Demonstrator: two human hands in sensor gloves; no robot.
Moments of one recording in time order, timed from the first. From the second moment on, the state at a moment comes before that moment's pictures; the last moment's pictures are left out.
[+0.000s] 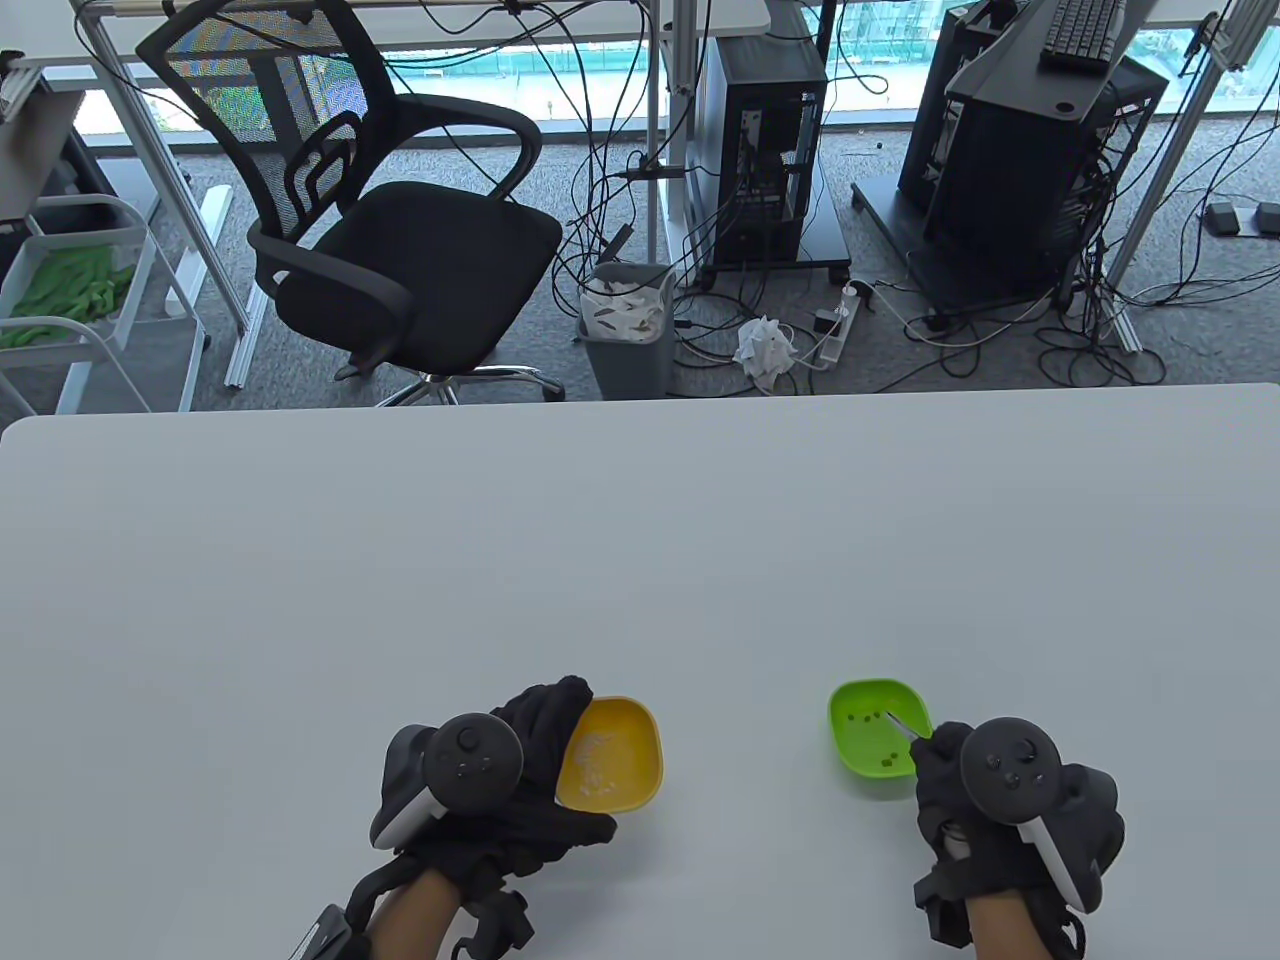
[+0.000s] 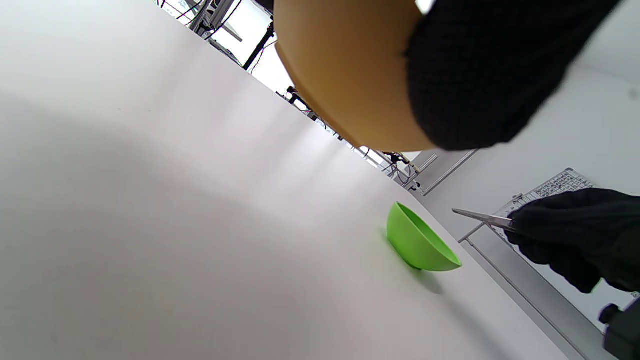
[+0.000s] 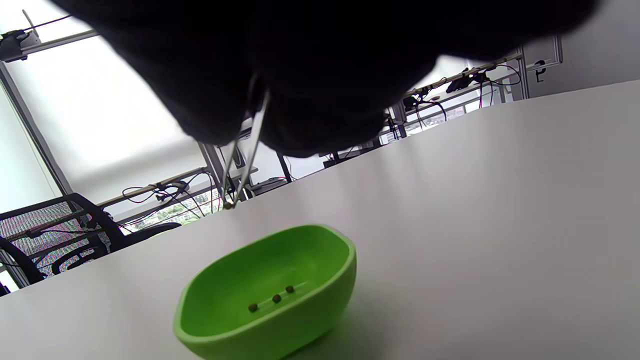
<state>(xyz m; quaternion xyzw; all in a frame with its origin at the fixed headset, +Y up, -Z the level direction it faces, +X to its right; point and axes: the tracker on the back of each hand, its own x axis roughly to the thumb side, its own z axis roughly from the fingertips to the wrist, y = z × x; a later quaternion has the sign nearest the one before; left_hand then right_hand) -0.166 -0.722 -0.256 -0.12 -0.22 0.31 0.92 0.242 -0.686 -0.223 -0.14 -0.05 0.97 0.20</state>
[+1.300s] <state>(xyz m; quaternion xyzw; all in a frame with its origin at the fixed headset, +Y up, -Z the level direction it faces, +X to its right) -0.160 -0.774 -0.315 -0.26 -0.17 0.29 0.91 0.233 -0.702 -0.224 -0.10 -0.04 0.96 0.27</state>
